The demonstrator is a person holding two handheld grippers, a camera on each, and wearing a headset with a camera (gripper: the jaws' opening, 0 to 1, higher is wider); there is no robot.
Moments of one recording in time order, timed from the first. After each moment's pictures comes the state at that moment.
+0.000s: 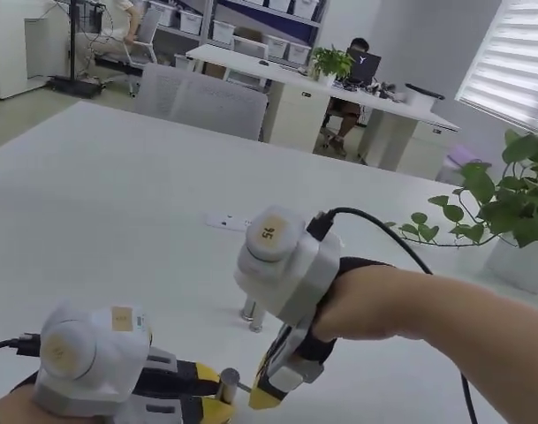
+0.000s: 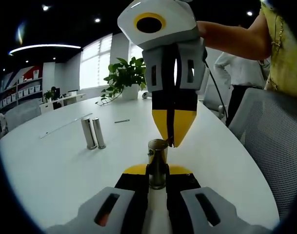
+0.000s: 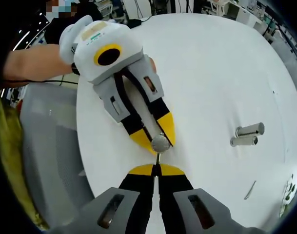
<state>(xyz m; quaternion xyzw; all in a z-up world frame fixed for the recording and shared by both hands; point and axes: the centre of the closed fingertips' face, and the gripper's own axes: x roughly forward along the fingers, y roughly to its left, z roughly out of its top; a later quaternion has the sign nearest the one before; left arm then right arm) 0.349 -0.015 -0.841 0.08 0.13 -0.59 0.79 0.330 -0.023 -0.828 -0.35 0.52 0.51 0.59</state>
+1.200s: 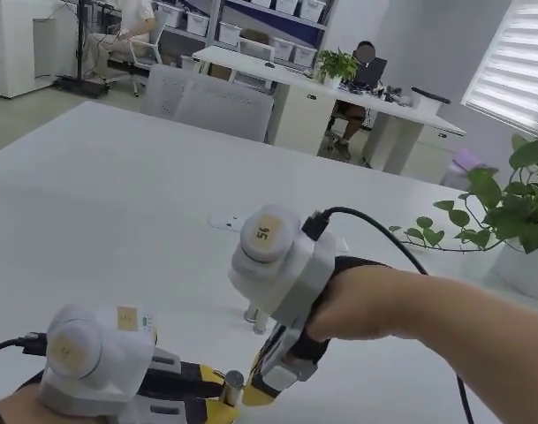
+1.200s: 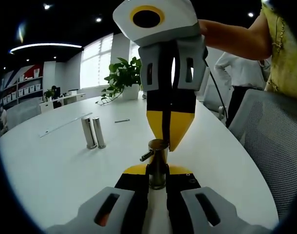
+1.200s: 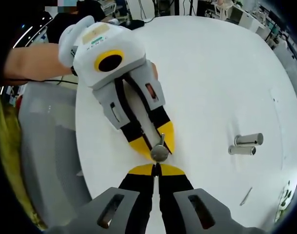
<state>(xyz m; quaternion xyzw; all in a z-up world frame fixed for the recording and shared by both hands) 0.348 -0.016 -0.841 0.08 0.14 -0.59 0.79 0.334 -0.014 -0.828 -0.36 0.51 0.52 0.59</state>
